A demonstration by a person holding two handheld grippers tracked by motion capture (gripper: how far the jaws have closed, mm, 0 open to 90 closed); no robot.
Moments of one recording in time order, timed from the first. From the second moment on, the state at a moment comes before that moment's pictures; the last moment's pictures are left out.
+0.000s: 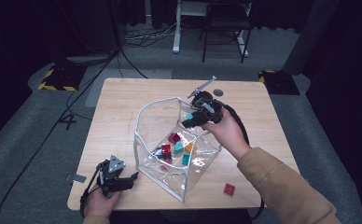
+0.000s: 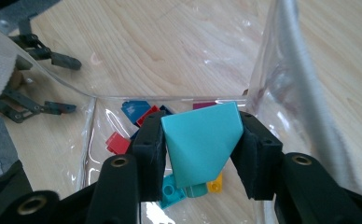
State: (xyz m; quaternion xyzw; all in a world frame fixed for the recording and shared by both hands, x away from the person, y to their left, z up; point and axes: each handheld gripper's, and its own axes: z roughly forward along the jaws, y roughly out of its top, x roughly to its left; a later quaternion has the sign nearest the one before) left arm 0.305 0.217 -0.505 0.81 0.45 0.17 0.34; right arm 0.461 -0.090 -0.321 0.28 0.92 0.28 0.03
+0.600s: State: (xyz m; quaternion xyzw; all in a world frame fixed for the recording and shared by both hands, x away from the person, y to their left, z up) left arm 0.305 0.217 -0.505 0.81 0.45 0.17 0.34; right arm 0.444 -0.090 -0.313 0.26 0.92 0.30 0.04
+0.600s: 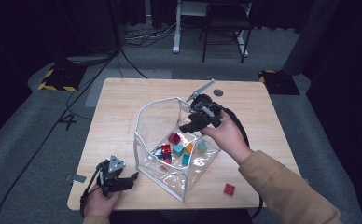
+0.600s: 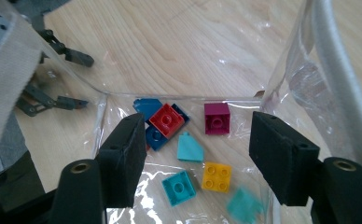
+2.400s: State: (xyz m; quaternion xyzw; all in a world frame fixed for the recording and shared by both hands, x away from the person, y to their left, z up) left arm 0.305 0.217 -0.505 0.81 0.45 0.17 0.34; right arm 0.327 -0.248 -0.392 0.30 0.90 0.32 0.08
